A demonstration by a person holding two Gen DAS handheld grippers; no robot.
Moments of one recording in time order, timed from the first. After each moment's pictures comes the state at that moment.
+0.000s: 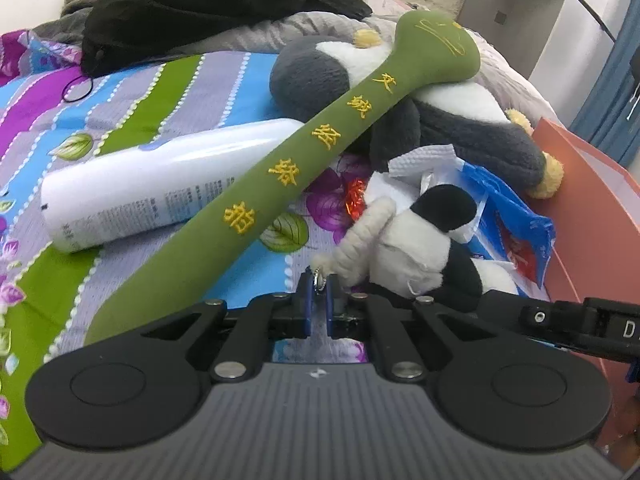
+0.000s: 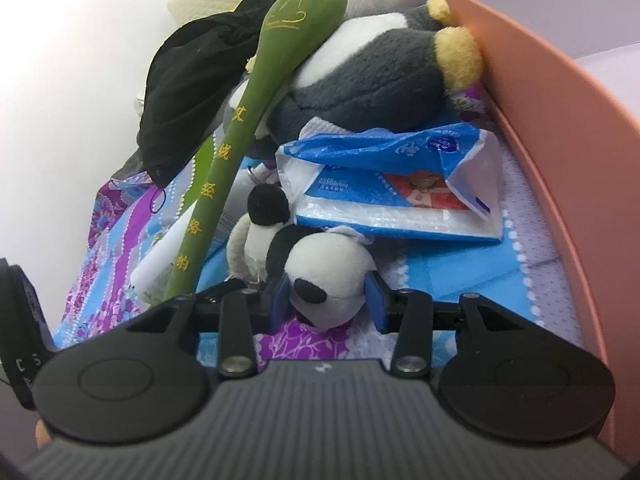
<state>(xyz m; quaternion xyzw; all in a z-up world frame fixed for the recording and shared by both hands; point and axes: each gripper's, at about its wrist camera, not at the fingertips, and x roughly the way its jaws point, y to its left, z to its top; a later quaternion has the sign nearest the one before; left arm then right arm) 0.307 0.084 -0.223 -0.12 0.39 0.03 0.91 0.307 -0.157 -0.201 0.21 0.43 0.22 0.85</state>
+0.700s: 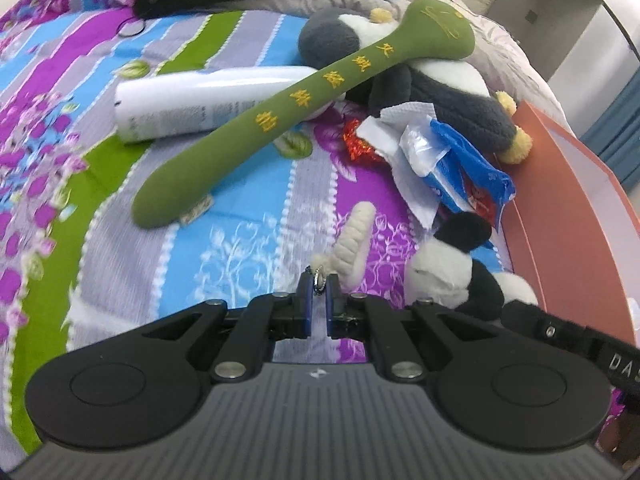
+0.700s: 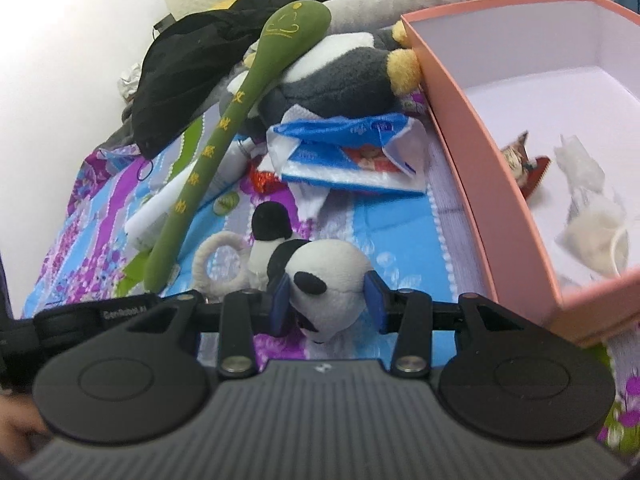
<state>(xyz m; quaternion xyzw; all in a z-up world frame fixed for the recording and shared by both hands) 0.226 0.062 -0.193 -0.18 0.44 0.06 0.88 0.230 -0.188 -0.168 0.14 0.43 0.18 0.87</state>
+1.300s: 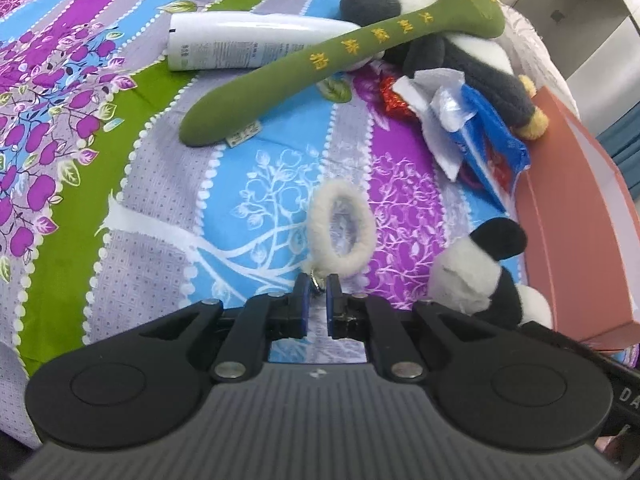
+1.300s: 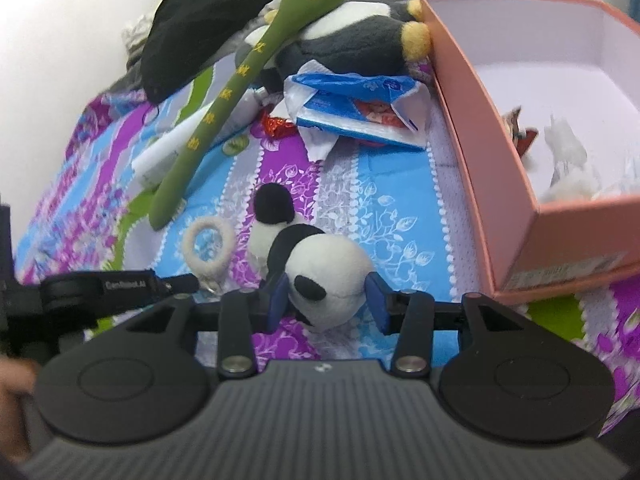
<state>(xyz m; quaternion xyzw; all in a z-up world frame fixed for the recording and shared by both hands) 0.180 0.076 -0.200 -0.23 0.48 0.08 0.84 0.197 -0.179 -0.156 0.07 0.47 0.19 0.86</state>
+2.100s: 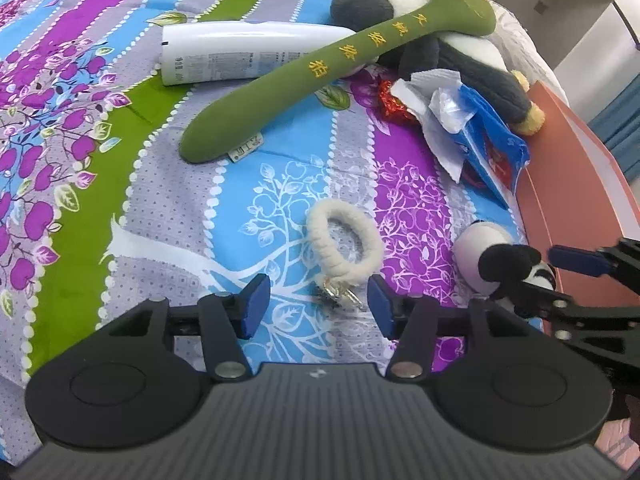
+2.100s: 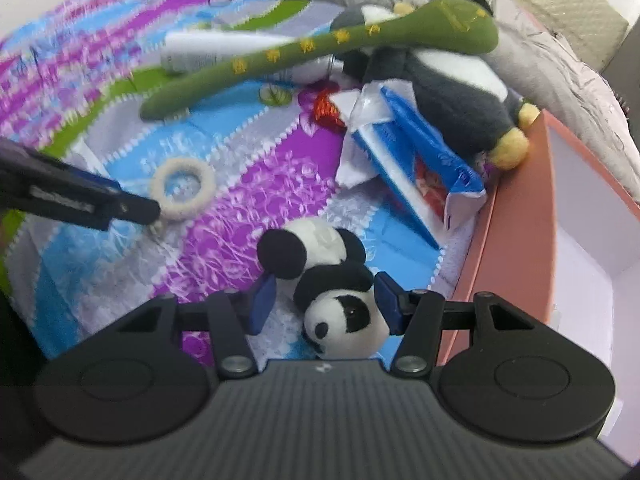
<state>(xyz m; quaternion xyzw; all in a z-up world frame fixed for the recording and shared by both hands) 0.183 0.089 -0.206 -0.21 0.47 0.06 0.85 0.229 -0.116 -0.164 -0.26 0.42 0.27 0.82</state>
